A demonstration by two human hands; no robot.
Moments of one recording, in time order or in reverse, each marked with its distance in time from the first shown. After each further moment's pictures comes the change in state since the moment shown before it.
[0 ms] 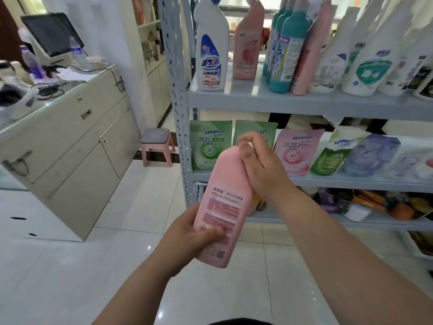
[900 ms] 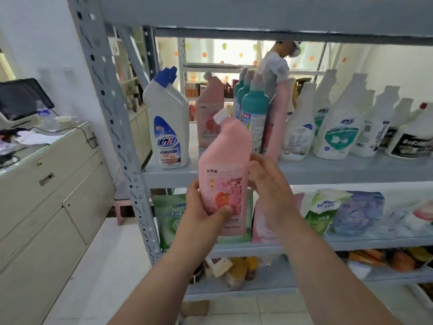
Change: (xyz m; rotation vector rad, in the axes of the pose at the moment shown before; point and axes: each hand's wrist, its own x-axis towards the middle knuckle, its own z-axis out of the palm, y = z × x) left_hand 0.226 0.122 0.056 0.071 0.200 0.266; right_hand 0.144 0.053 -0.089 0.417 0.202 0.121
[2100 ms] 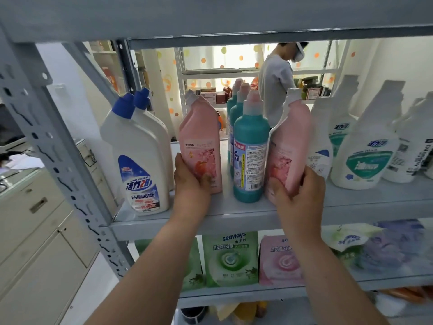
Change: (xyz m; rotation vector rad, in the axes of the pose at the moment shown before) left_hand 0.218 -0.006 0.029 0.396 0.312 0.044; right_hand 0.125 0.084 -0.066 -0.496 0.564 -0.197
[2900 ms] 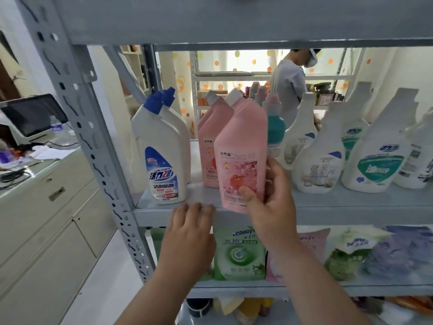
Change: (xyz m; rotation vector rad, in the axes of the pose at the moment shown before) left_hand -0.108 -0.041 -0.067 0.959 -0.160 0.482; right_hand -0.052 -0.071 0.018 0.589 -0.384 -0.045
